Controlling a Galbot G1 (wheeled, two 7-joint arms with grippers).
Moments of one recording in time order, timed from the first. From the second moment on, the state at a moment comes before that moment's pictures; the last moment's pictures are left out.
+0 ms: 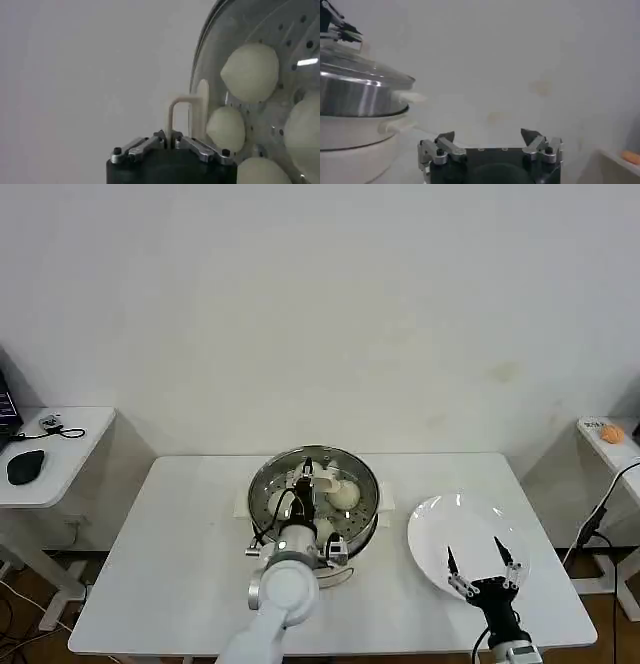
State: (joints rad) left arm 1.02 -1.51 -0.04 -1.80 1.58 0.42 0.31; right arm -1.63 1.50 0.77 1.94 -0.10 0.27 -0.17
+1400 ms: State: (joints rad) left arm 1.49 -1.33 -0.38 -2.20 0.94 0.17 0.00; right arm -1.65 1.43 0.72 1.92 -0.01 0.23 -0.17
